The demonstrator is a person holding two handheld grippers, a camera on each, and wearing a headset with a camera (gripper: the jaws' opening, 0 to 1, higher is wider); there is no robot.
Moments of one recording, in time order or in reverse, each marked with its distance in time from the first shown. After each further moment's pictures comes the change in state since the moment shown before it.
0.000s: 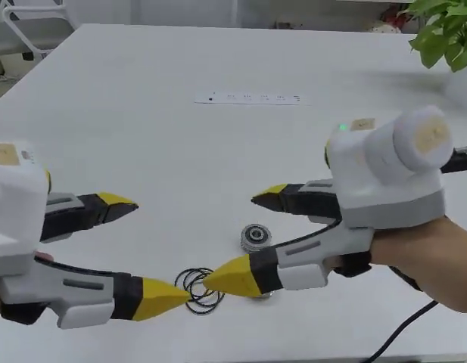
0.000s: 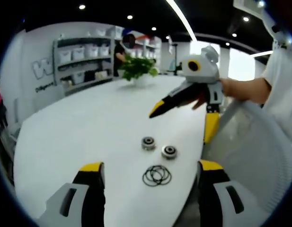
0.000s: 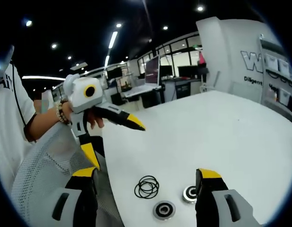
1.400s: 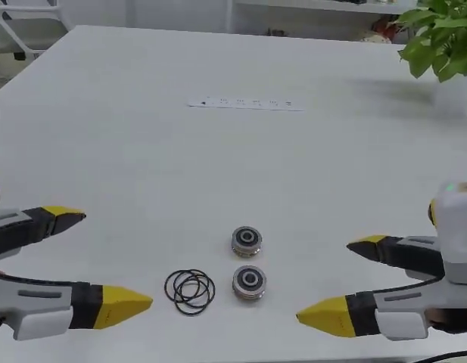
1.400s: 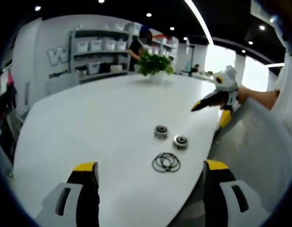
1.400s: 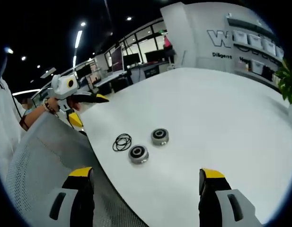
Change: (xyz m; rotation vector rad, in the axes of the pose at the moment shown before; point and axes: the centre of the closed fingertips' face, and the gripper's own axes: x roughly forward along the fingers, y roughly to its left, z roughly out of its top) left arm -0.012 0.018 -0.032 -0.115 0.024 0.090; right arm -0.072 -0.030 -0.091 0.204 0.128 -0.201
